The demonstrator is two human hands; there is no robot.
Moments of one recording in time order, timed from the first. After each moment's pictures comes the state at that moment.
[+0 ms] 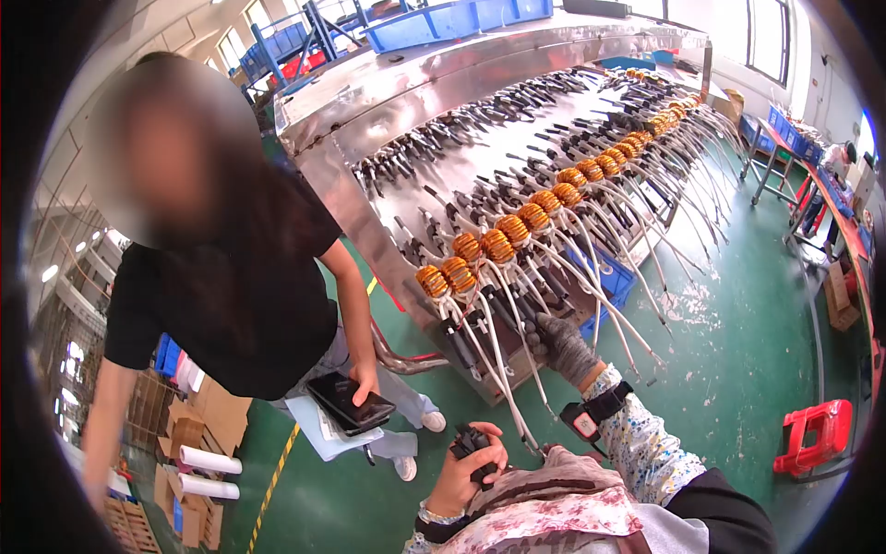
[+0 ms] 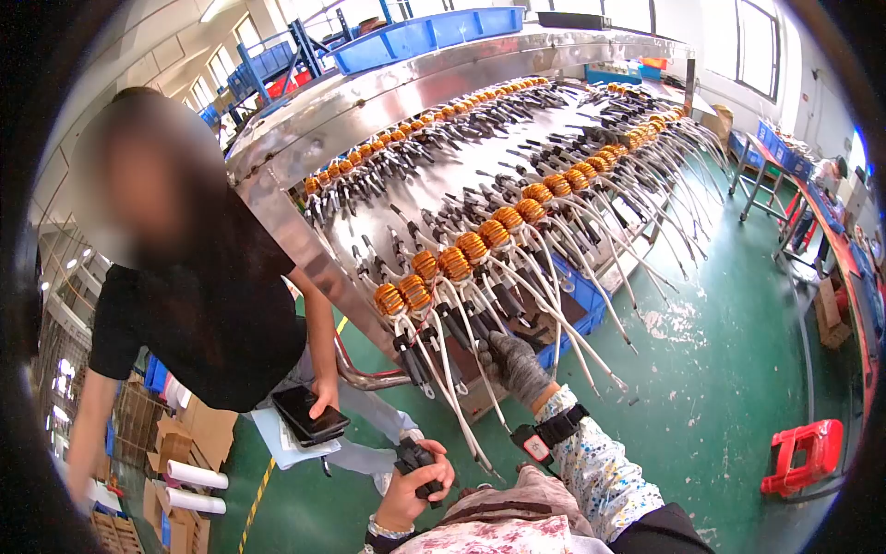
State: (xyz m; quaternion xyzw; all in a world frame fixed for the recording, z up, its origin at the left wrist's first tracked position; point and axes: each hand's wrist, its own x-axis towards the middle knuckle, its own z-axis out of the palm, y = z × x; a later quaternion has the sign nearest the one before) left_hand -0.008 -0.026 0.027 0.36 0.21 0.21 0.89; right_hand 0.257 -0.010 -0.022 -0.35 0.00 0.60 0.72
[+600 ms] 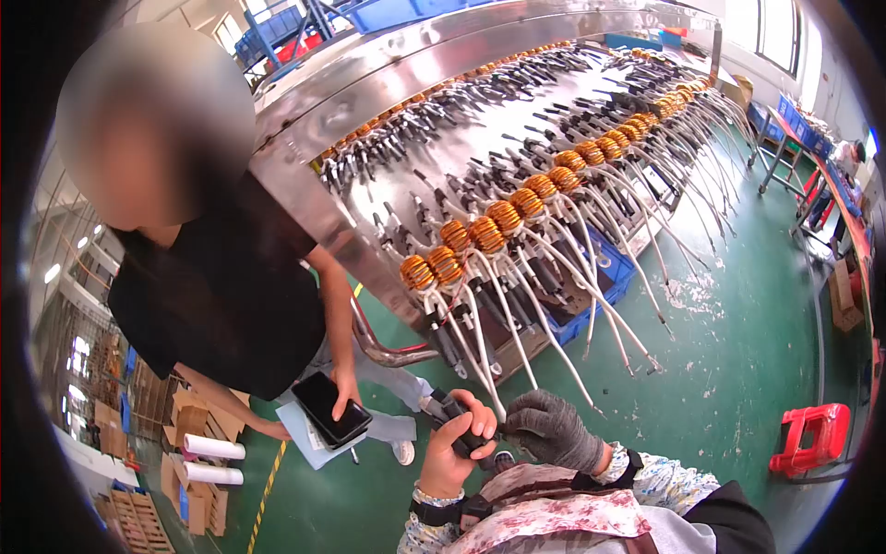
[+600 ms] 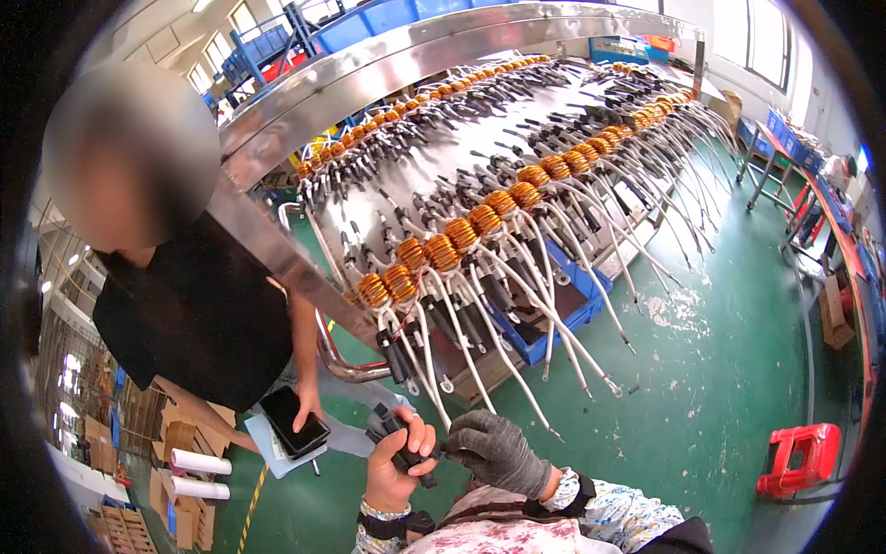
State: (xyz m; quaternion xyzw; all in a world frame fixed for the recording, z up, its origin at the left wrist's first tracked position) left_hand 0.034 -0.013 0.054 0.24 0.11 0.27 0.93; right_hand 0.189 -0.108 0.036 -0.52 -0.65 0.17 0.52
